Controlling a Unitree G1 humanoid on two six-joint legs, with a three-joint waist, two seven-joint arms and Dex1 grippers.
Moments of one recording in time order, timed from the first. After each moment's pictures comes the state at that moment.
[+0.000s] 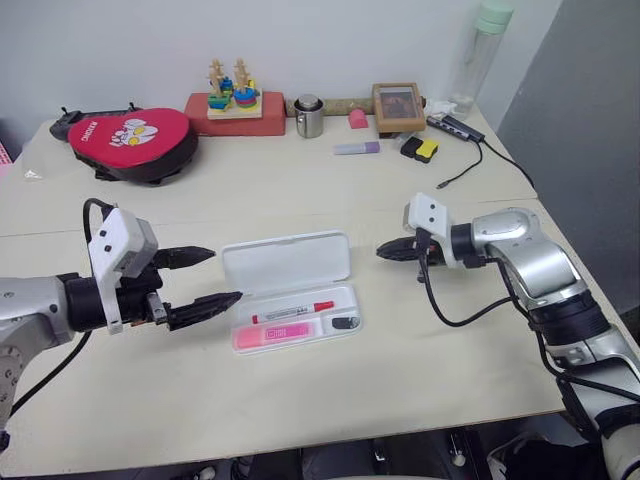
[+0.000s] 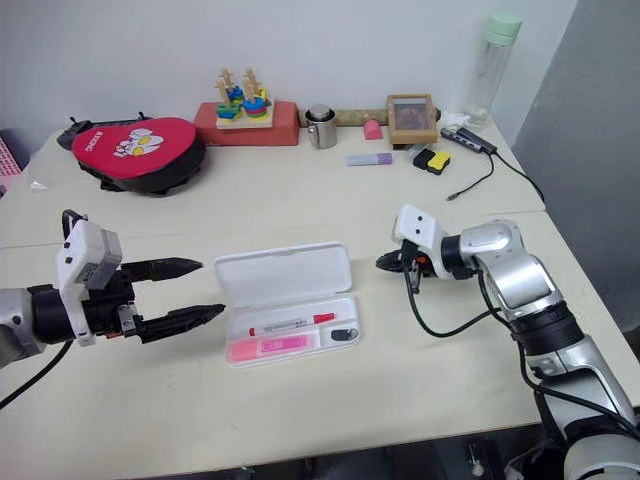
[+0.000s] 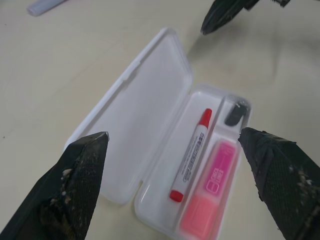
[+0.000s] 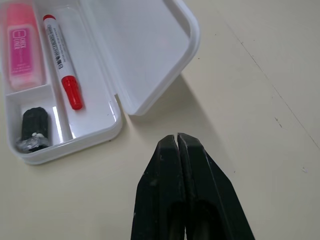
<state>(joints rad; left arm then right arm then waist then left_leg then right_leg) 0.01 0.98 0.52 -0.54 -0.77 0.83 -0.93 -0.77 -0.57 0.30 0.17 0.13 0.40 1.13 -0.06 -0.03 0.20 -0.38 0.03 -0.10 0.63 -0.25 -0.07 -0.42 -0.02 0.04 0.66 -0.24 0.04</state>
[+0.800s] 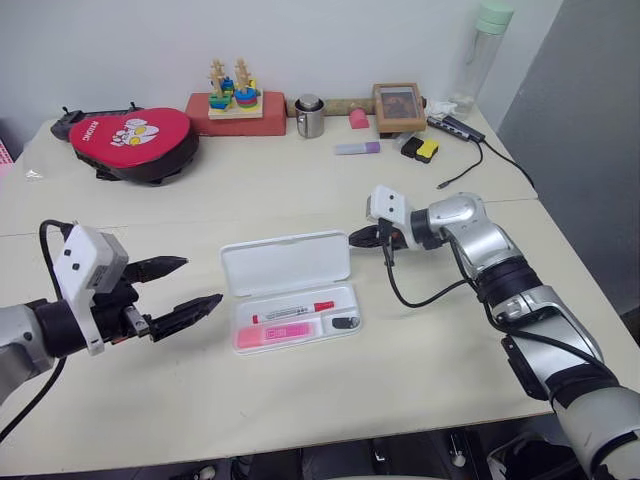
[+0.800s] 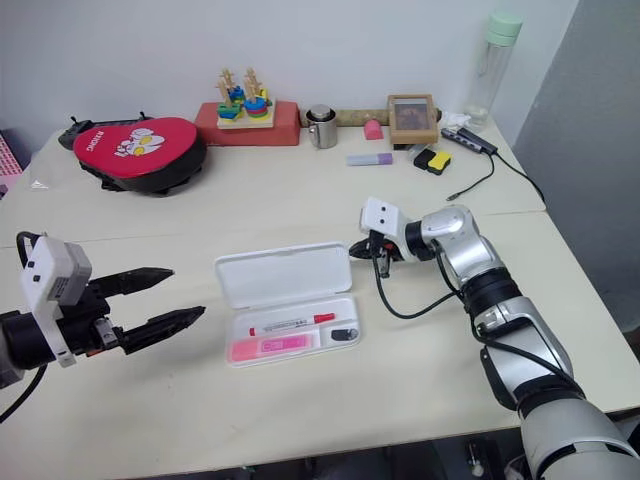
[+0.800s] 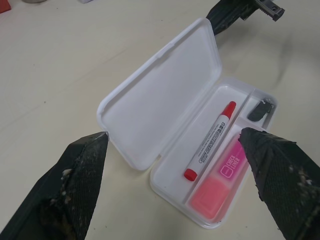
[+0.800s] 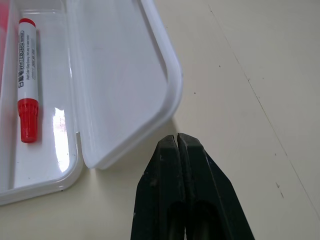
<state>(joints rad) 0.18 0.94 0.67 -0.59 -0.79 0.82 -0.87 -0.99 -0.37 0.34 0.63 0.00 0.06 1.20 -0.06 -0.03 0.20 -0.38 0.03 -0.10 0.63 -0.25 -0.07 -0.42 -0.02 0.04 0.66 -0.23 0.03</state>
